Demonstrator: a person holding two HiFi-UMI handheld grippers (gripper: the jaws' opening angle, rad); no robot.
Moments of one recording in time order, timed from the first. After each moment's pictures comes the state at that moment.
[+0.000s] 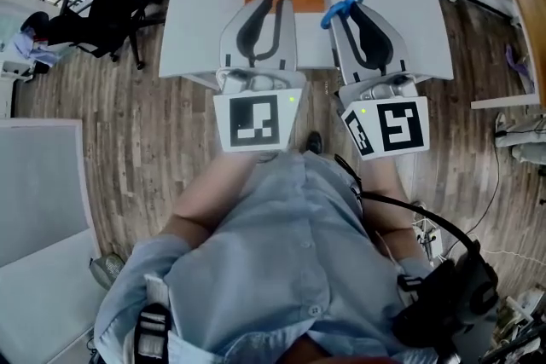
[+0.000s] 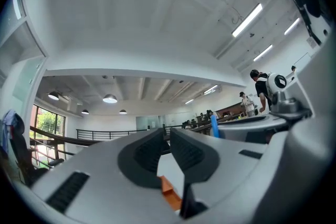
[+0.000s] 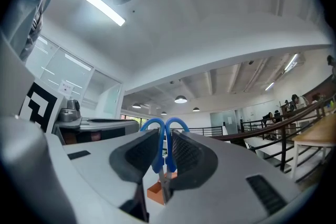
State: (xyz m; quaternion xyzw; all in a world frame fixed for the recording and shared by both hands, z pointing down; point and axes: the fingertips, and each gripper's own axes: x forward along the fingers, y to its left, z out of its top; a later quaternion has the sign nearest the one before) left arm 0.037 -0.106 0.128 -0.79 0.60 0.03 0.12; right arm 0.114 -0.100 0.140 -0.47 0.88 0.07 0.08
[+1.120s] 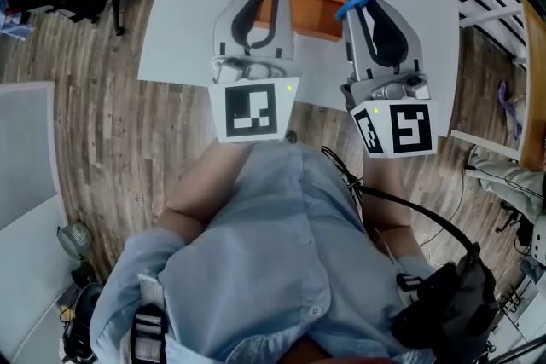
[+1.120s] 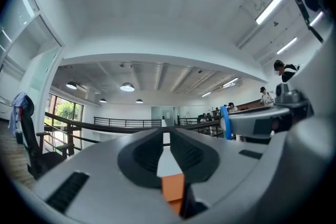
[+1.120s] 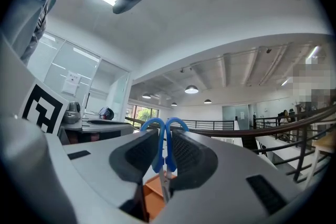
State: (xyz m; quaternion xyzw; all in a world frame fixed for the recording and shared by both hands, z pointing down) left arm -0.026 -0.278 0.186 -0.74 0.67 0.02 0.05; right arm 0.074 -0.281 0.178 -0.41 0.91 0.07 0.02
